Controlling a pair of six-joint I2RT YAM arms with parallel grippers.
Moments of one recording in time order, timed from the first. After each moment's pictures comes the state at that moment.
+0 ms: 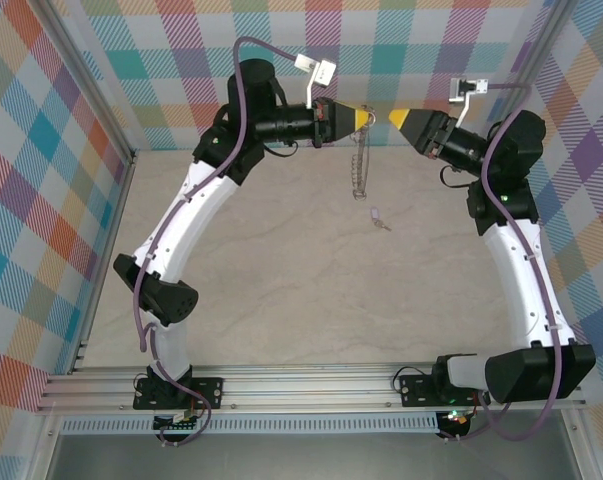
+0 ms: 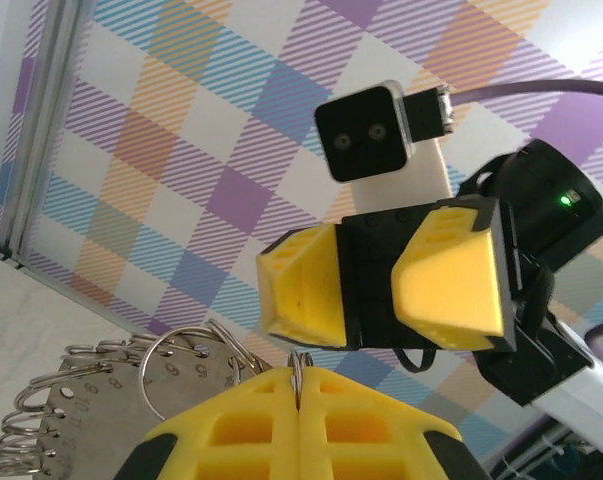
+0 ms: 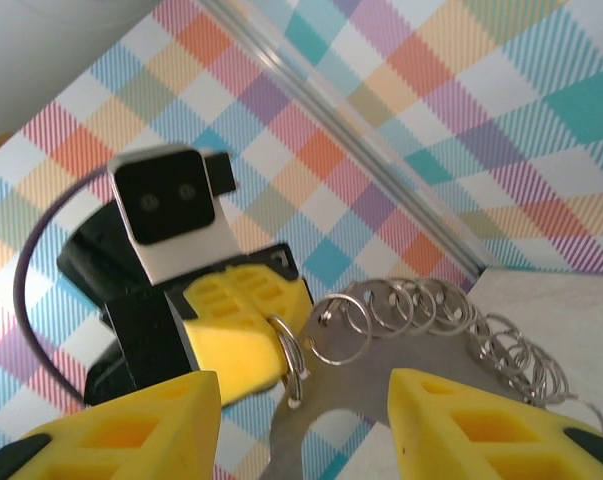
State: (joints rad) left arm -0.61 1.93 2.37 -0.48 0.80 -0.44; right arm 0.07 1.29 1.45 0.08 -0.99 0.97
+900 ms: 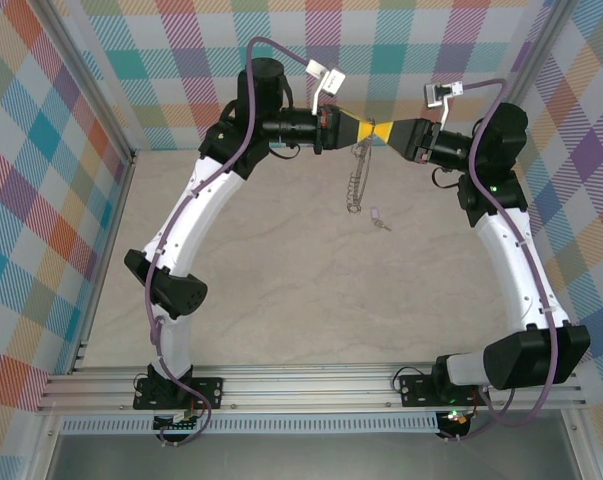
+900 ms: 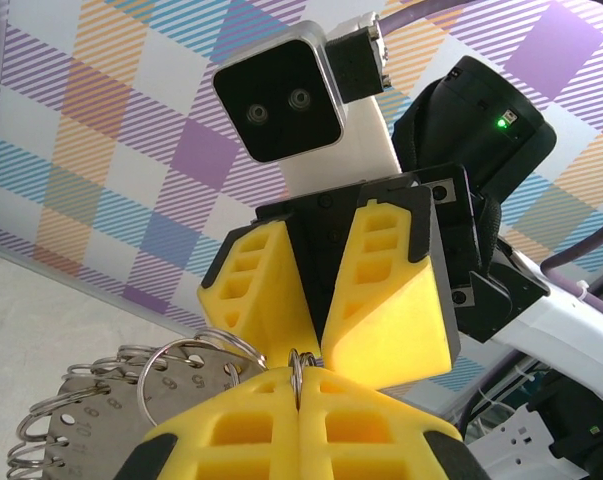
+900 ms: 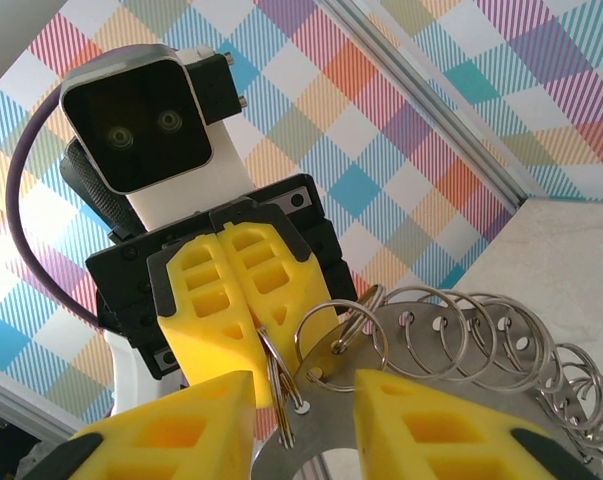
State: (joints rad) left arm -0.60 2.00 2.48 -0.59 0.91 -0.36; right arm 0.11 1.36 1.47 0.05 -1.13 0.93
